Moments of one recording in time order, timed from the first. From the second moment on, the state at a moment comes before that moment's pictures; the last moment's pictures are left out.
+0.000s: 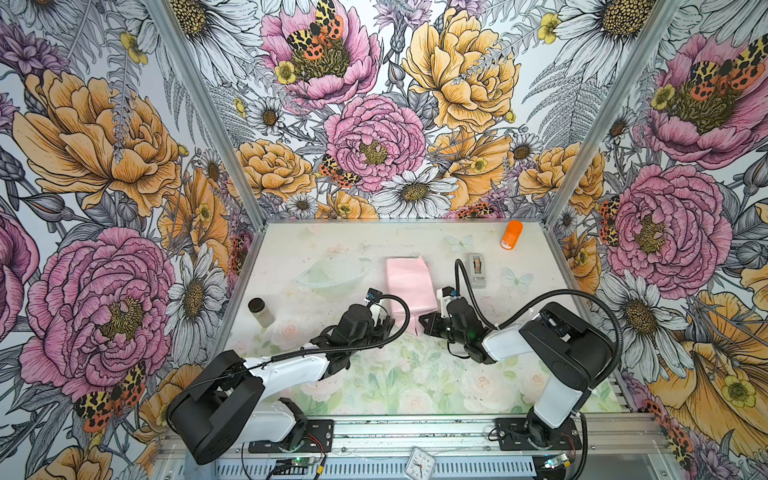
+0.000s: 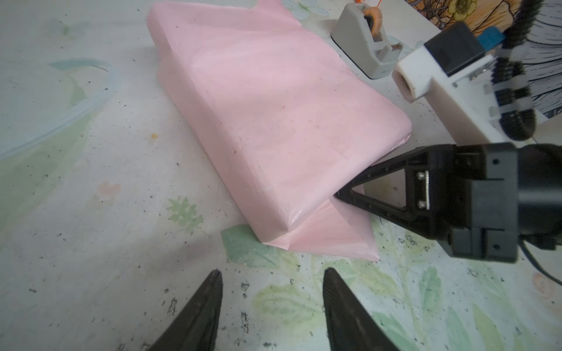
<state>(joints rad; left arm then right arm) -0.73 1.31 0.44 0.29 -0.06 -0.28 0.64 1.75 0.52 0.64 -0.18 0.82</state>
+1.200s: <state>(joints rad) -0.81 1.75 0.52 0.72 0.13 -0.34 0.64 1.78 0.51 0.67 -0.18 0.83</state>
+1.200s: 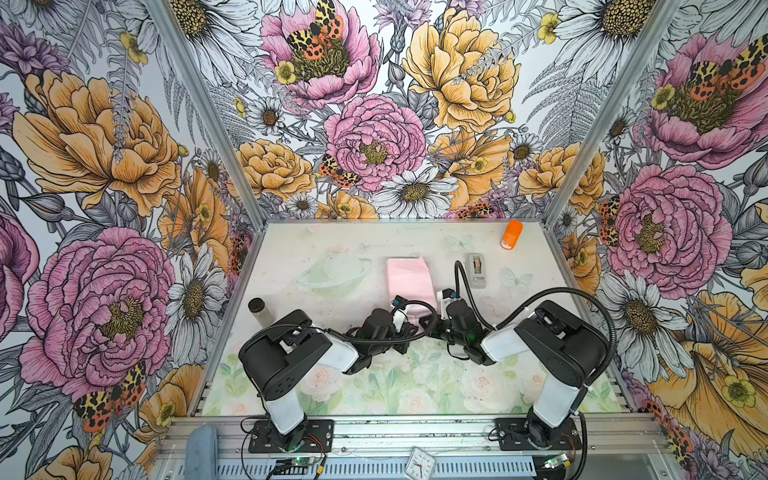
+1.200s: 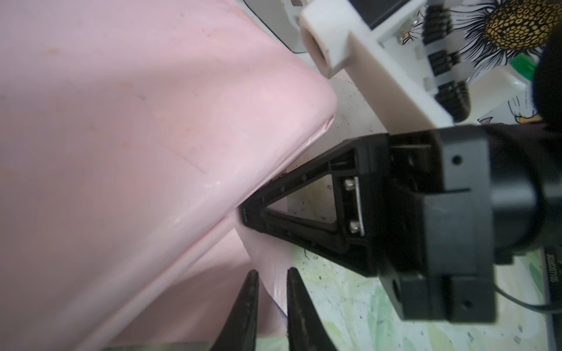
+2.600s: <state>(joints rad) -0.80 1.86 0.54 0.81 0.09 -0.35 0.62 1.58 0.44 0.48 -0.17 0.85</state>
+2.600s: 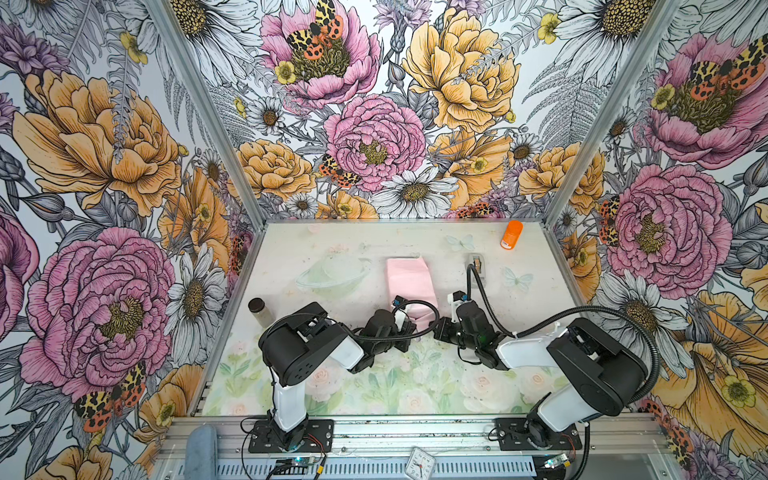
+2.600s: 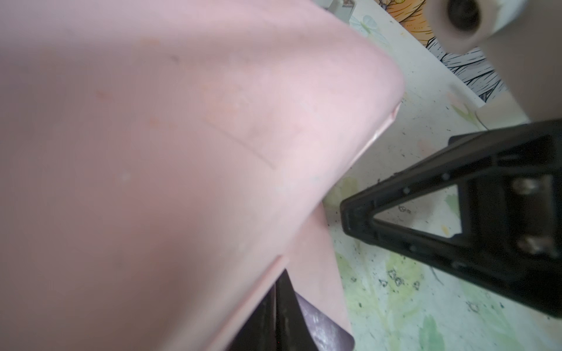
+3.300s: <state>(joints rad) -0.80 1.86 0.53 0.84 0.09 -0.36 0.62 1.70 0.50 0.54 -0.14 0.84</state>
